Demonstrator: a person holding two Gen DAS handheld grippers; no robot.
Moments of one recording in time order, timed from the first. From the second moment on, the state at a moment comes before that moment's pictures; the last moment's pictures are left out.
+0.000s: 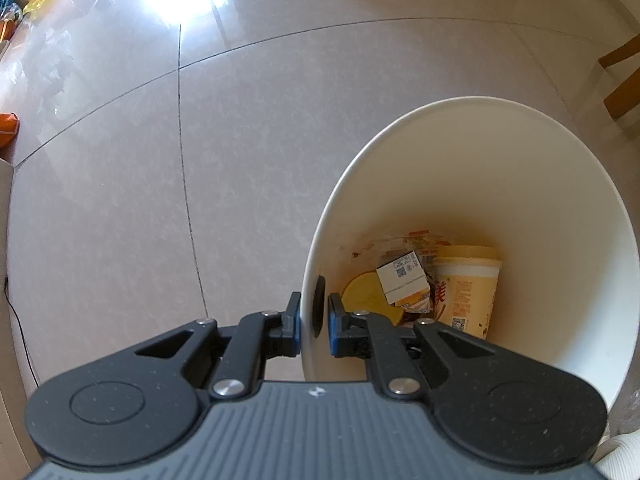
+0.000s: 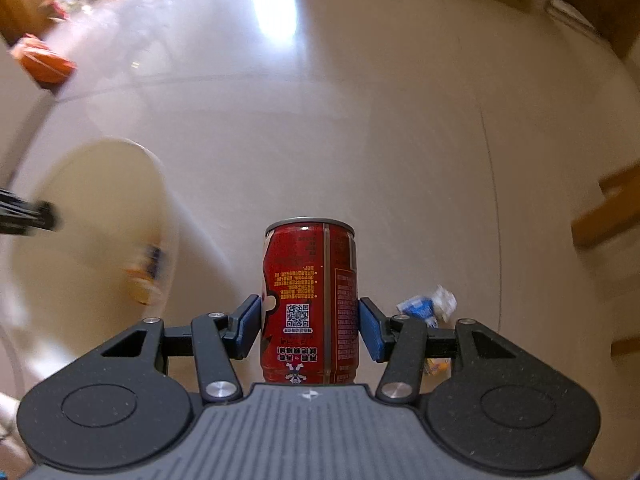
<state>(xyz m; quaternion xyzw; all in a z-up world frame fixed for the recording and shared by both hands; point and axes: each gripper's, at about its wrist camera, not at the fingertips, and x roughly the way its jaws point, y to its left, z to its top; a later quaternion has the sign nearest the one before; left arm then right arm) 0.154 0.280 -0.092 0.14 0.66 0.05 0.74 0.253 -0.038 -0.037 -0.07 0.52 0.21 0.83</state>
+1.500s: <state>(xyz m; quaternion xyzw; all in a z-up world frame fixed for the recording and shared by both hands) 0.153 0.280 -0.090 0.13 0.66 0.05 0.74 0.195 0.059 0.043 -0.11 0.45 0.33 0.82</state>
